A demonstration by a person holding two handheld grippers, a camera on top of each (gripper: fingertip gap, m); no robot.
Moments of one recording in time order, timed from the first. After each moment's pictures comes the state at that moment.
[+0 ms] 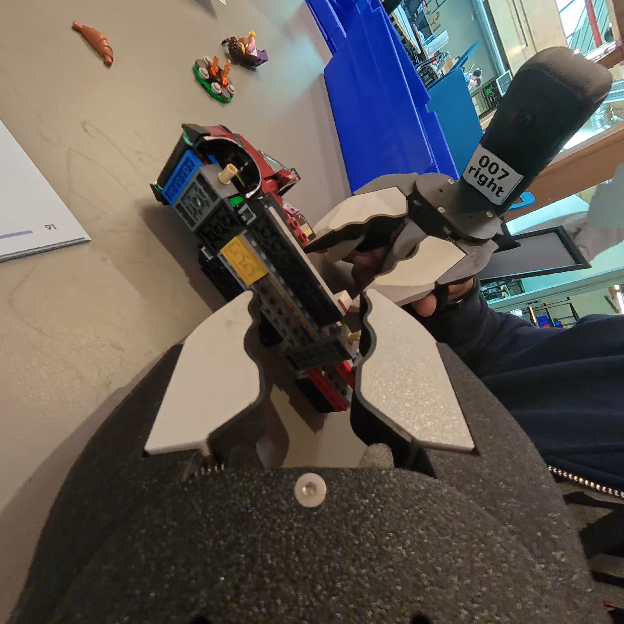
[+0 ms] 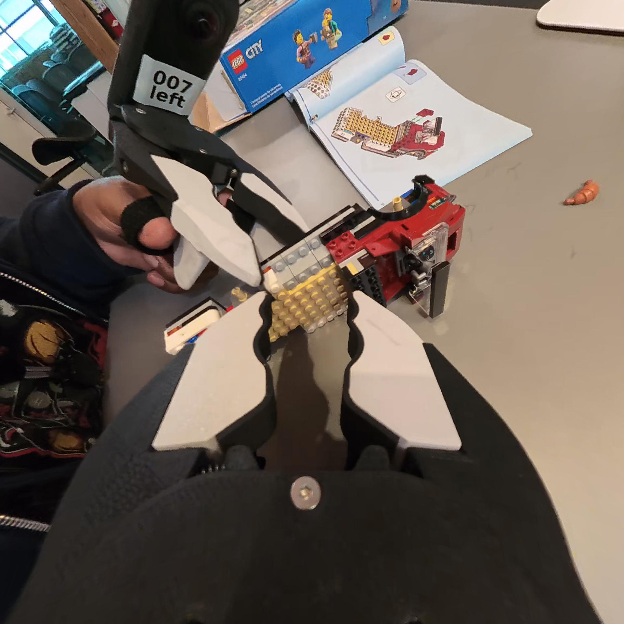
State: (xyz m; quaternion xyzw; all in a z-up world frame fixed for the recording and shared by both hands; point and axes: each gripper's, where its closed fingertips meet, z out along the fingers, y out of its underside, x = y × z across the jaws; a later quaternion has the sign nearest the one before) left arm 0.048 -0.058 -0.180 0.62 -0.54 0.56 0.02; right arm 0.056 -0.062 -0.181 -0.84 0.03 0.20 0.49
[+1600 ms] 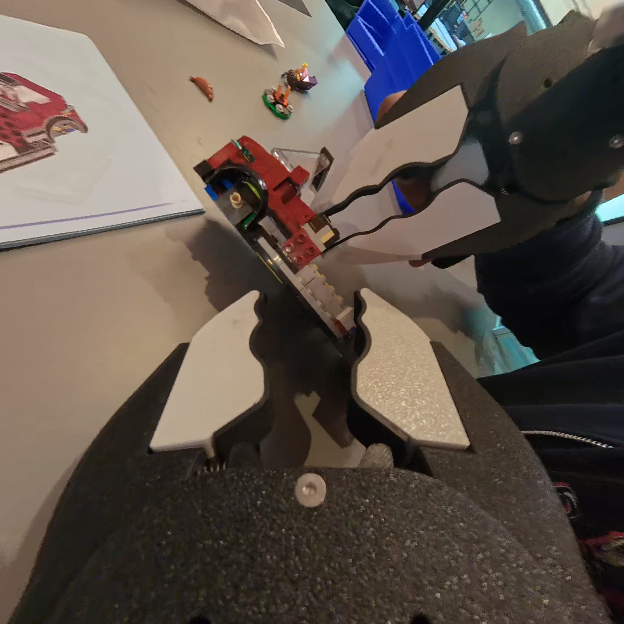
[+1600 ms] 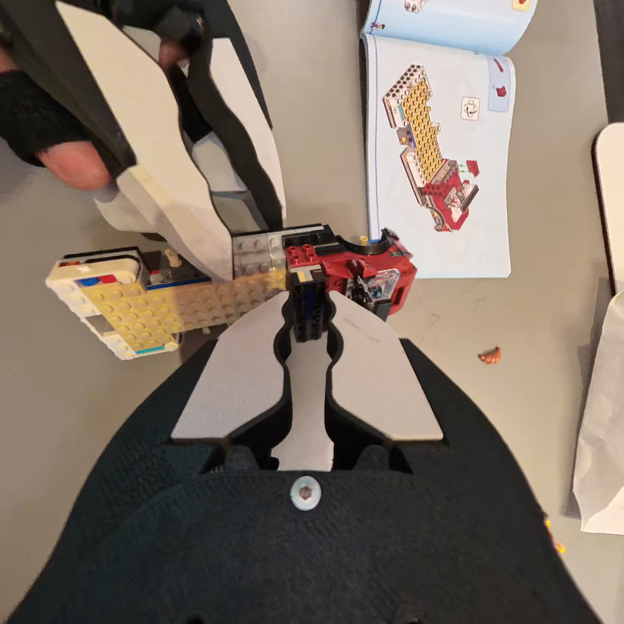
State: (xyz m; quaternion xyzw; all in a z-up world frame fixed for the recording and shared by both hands) left arm 0.011 -0.009 -0.187 0.63 -0.56 0.54 -0.07; right arm 0.041 -0.006 -0.183 -0.92 -0.25 -0.02 0.31
